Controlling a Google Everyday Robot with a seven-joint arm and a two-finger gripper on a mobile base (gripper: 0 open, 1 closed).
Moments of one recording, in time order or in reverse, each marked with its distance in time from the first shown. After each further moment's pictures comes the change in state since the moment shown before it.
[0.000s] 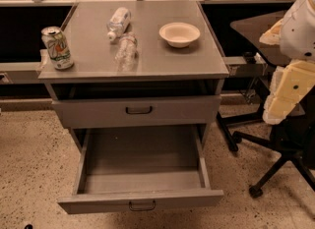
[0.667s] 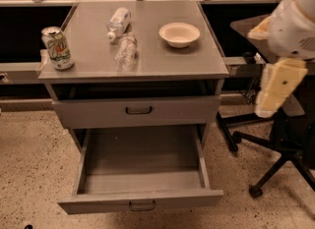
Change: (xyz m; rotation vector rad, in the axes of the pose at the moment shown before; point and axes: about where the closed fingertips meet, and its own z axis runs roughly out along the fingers) arm -0.016 -0.016 0.014 0.020 -0.009 -0.101
